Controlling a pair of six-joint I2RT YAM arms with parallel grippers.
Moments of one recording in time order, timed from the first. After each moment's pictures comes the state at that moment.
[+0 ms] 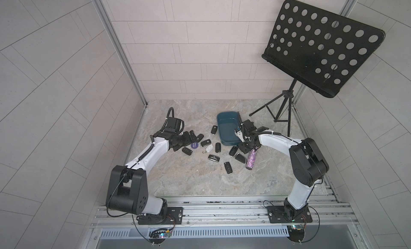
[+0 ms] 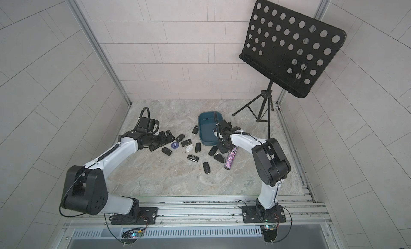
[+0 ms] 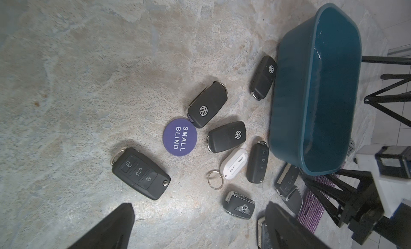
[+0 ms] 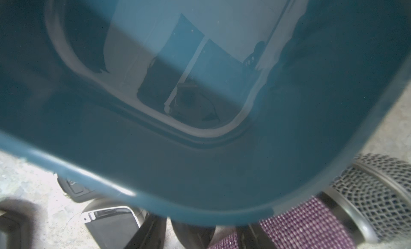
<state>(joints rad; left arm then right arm) -0.19 1.44 0.98 -0.56 0.27 -0.55 0.43 1.79 1.17 -0.64 0.05 -0.11</state>
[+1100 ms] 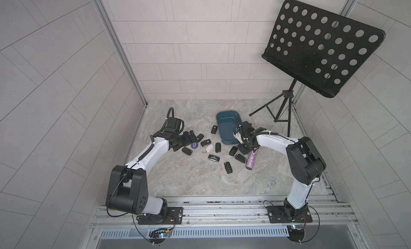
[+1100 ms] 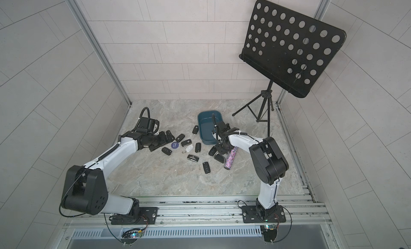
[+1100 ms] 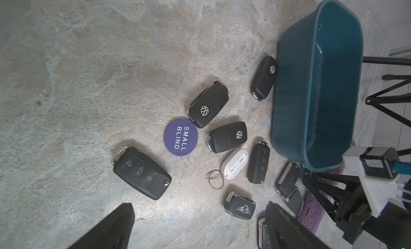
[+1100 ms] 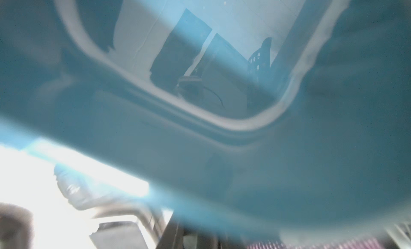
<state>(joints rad) -0.19 1.44 0.98 -0.56 0.27 -0.55 0.45 1.79 1.16 -0.64 0.03 -0.10</state>
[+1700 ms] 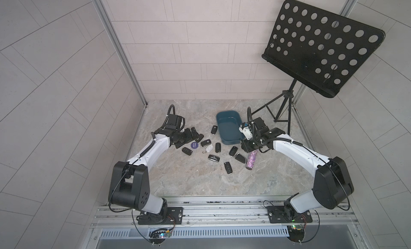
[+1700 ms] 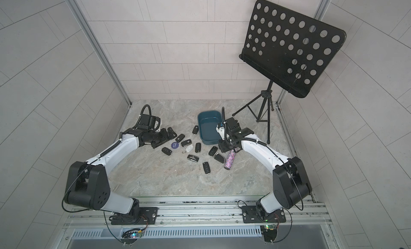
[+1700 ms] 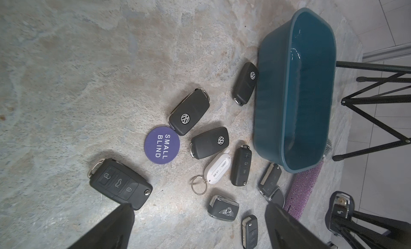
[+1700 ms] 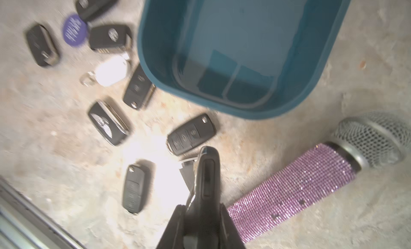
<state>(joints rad) -0.19 1.49 1.05 -0.55 0.34 -0.57 0.42 1.50 1.14 -0.70 -0.20 0.10</state>
